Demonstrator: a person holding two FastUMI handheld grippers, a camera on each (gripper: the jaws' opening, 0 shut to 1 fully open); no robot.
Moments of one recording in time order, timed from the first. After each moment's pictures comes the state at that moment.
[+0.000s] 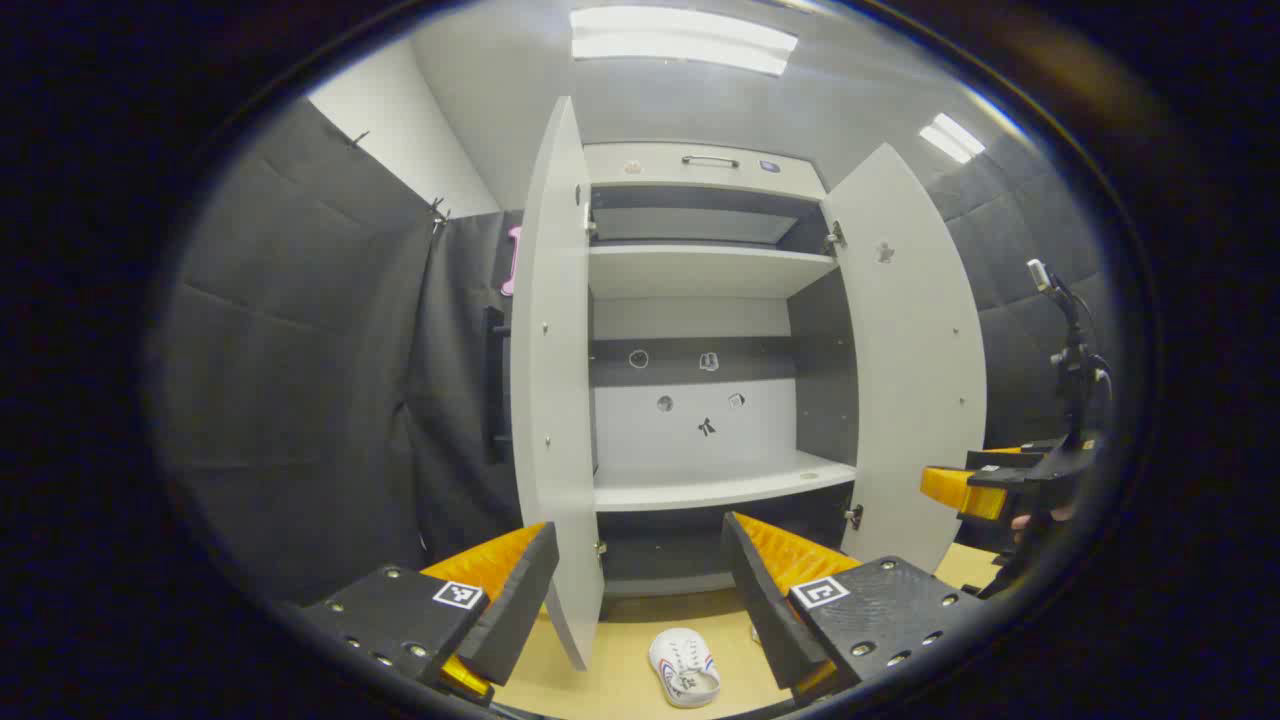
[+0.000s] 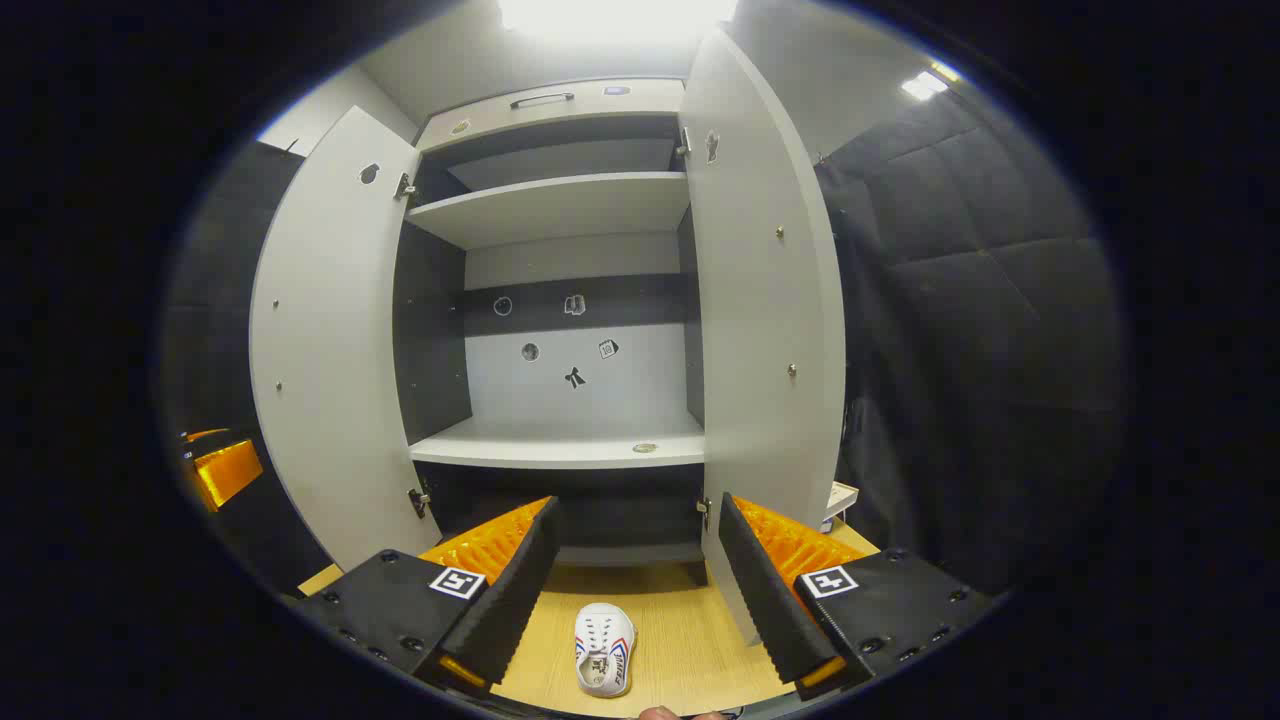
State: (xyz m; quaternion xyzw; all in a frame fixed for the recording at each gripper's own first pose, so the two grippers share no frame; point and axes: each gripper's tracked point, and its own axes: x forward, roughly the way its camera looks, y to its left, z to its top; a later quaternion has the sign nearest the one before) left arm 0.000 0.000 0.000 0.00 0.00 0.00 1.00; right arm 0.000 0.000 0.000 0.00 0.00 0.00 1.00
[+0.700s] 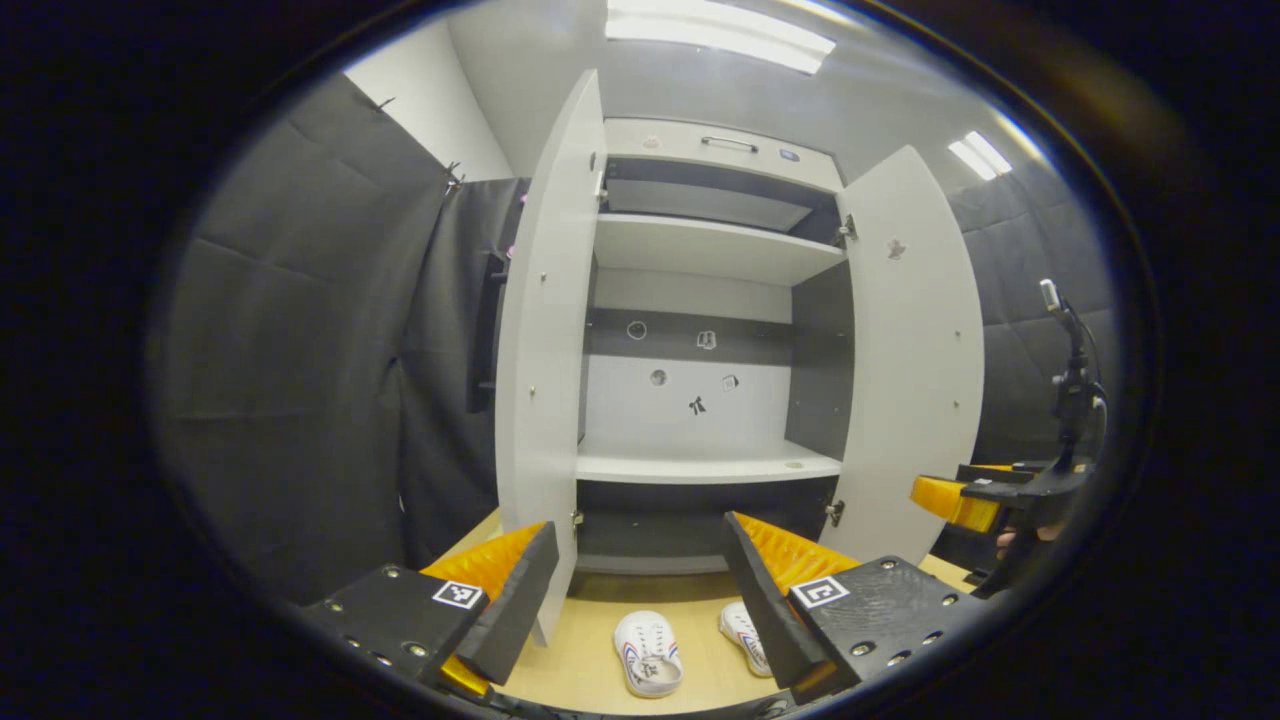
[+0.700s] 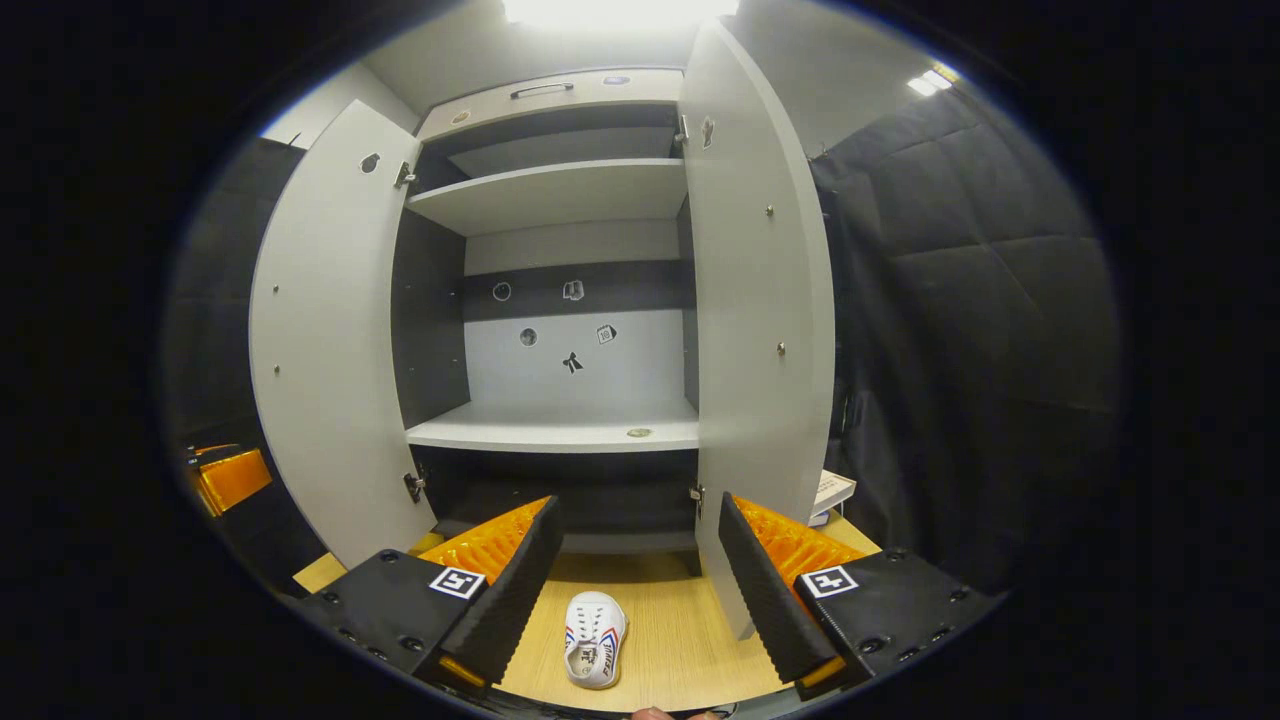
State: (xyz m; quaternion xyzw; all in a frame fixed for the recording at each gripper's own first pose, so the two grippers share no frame) left arm 0.001 -0.010 -0.024 -0.05 0.03 0.00 1.00; right arm 0.000 -0.005 -0.011 0.00 0.02 0.01 1.00
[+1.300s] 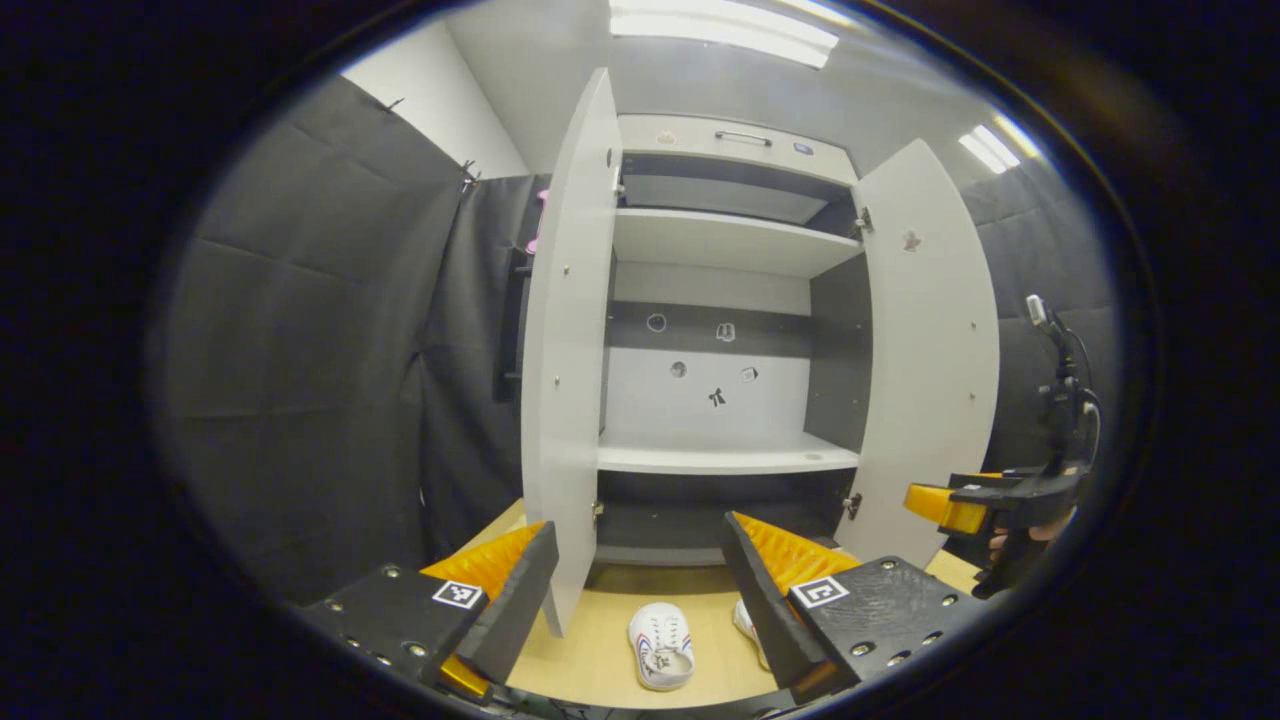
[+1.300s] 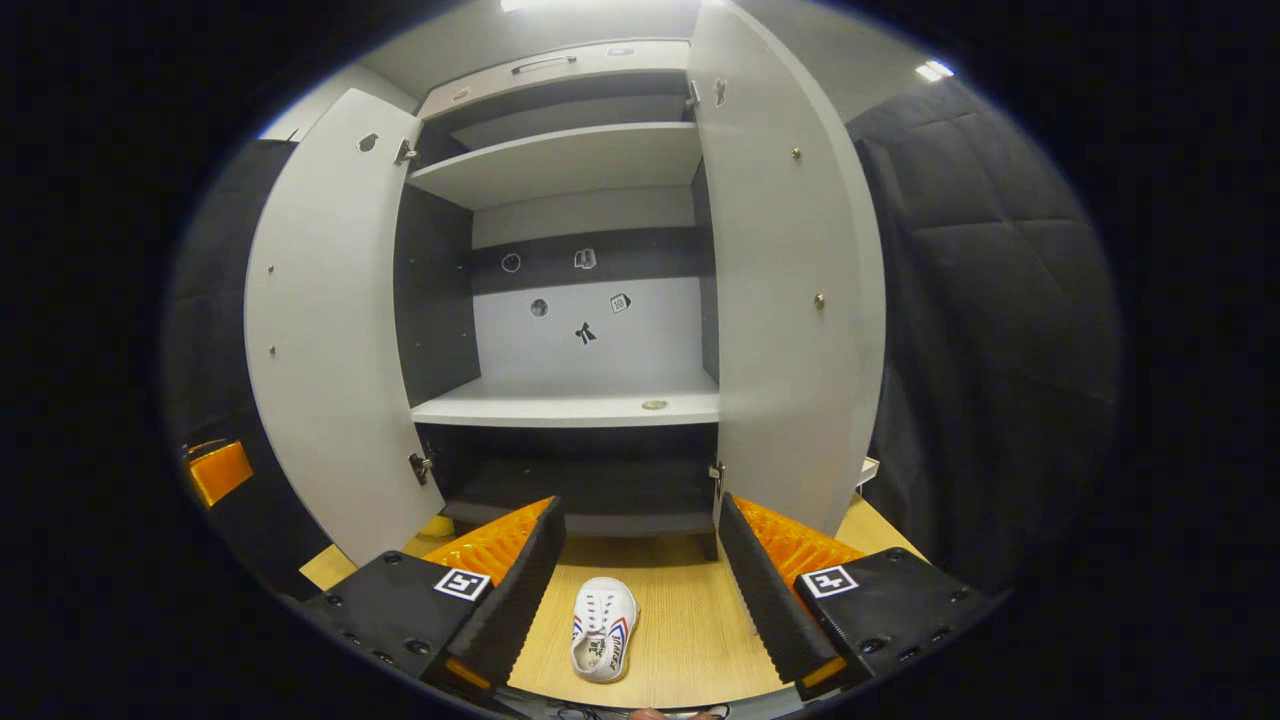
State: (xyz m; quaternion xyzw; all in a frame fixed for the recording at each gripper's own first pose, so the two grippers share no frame) left arm -0.011 -0.005 -0.029 -0.04 0.04 0.03 1.00; right arm 0.029 0.004 -0.038 -0.01 0.07 0.04 1.00
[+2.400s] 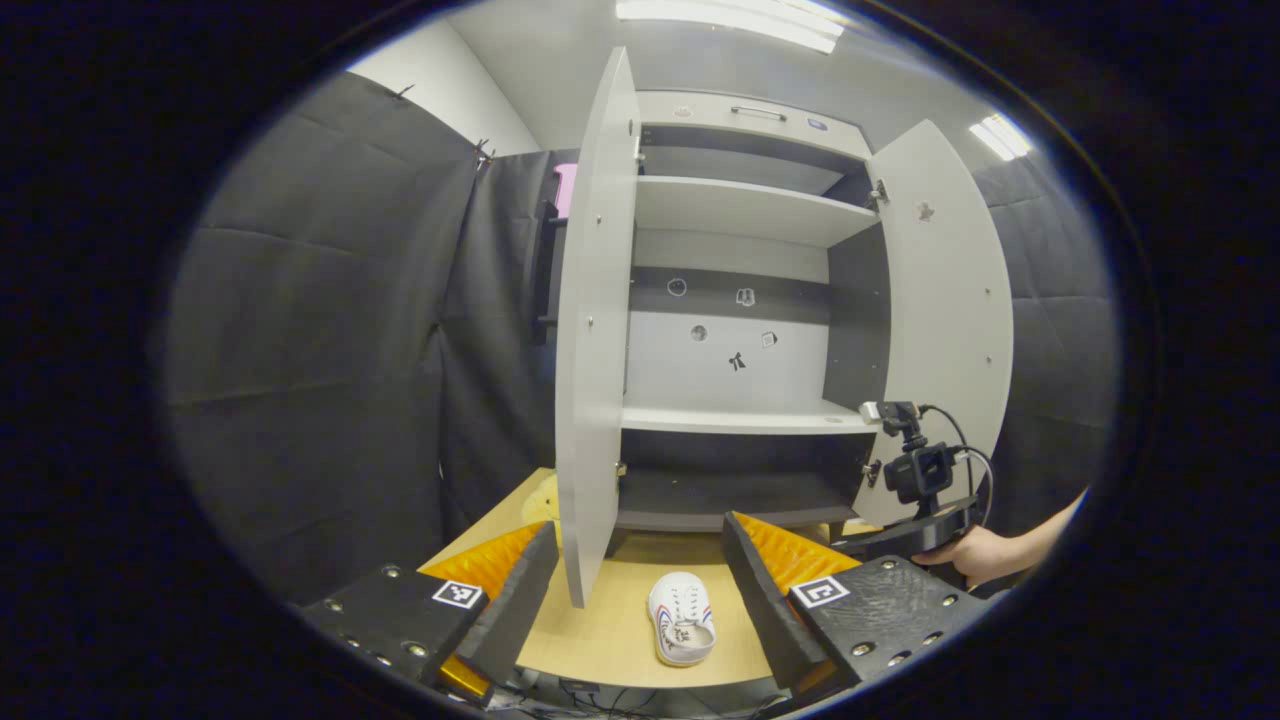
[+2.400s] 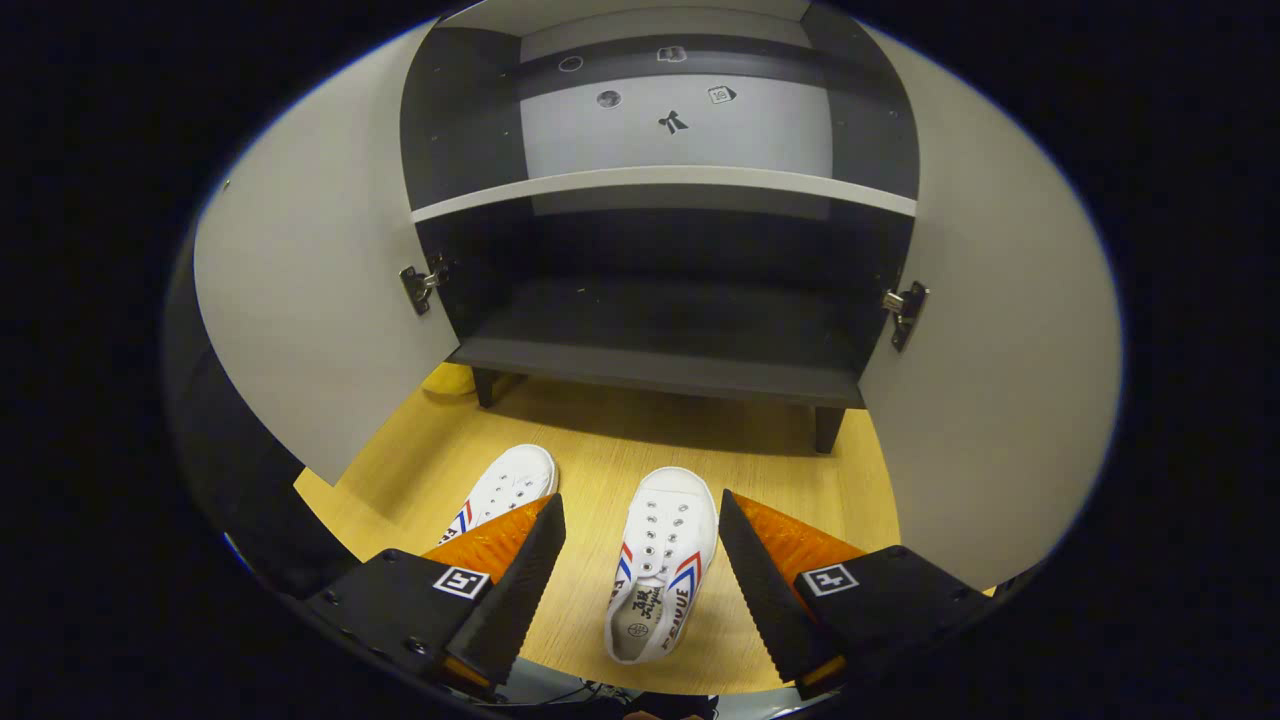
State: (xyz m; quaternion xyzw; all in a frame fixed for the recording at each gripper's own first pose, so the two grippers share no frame) left arm -0.029 0.013 -0.074 -0.05 0.09 0.06 0.99; right arm 0.111 0.091 -0.229 -0.06 0.31 0.14 0.94
